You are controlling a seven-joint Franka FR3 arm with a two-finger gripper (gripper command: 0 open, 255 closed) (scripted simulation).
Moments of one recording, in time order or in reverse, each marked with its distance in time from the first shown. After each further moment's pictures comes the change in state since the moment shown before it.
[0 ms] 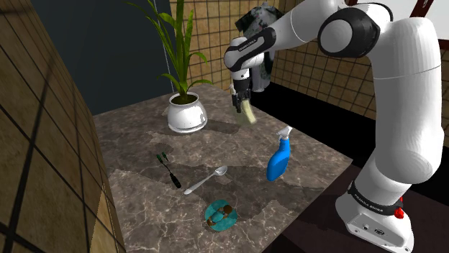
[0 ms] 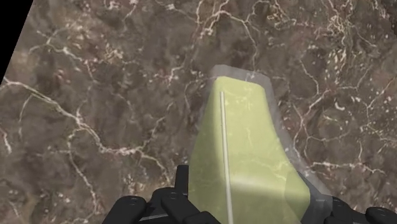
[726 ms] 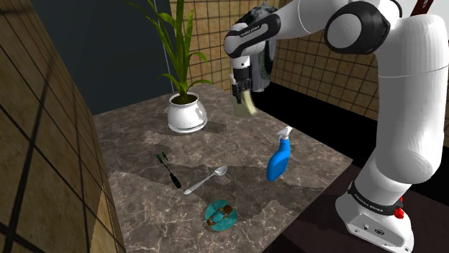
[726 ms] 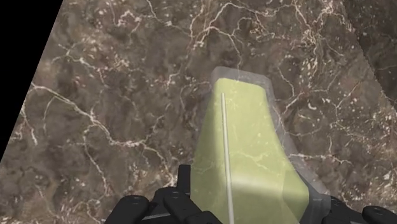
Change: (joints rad) arm 0.002 -0.052 -0.003 0.065 -0.008 -0.118 0.010
